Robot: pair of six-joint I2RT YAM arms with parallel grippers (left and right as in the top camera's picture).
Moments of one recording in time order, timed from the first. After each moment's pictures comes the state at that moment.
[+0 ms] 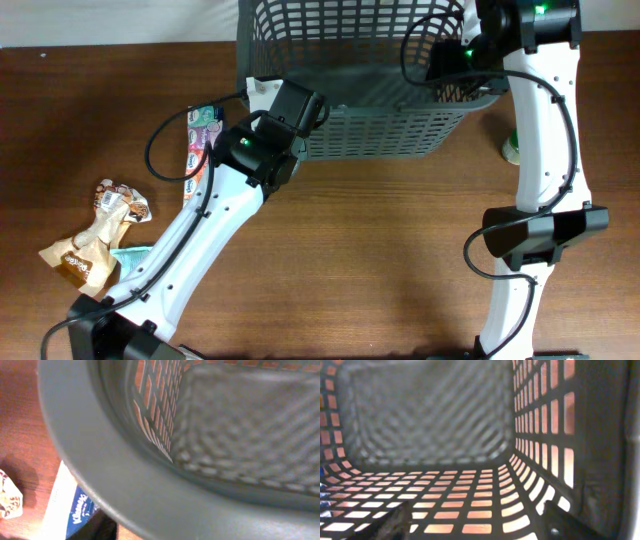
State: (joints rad) left arm -0.53 1.63 1.52 -0.91 -0.48 -0.56; right arm 0.10 2.21 2.66 -1.67 -0.07 0.20
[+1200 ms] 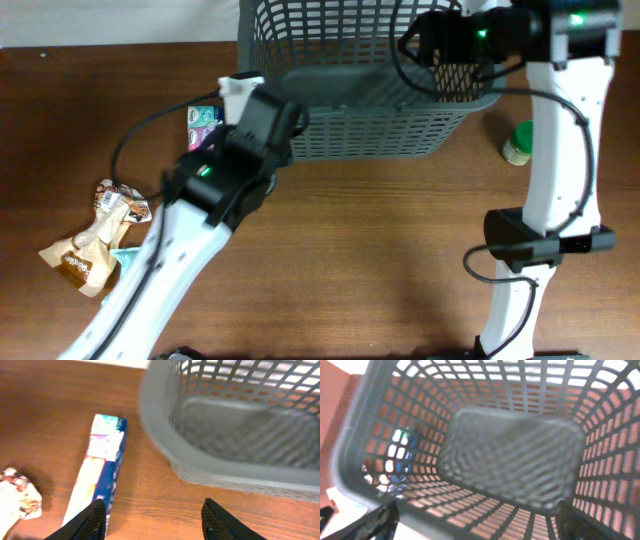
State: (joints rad) left arm -0.53 1.42 1.52 -0.96 -0.48 -0.53; right arm 0.10 2.19 2.92 -1.63 -0.39 0.05
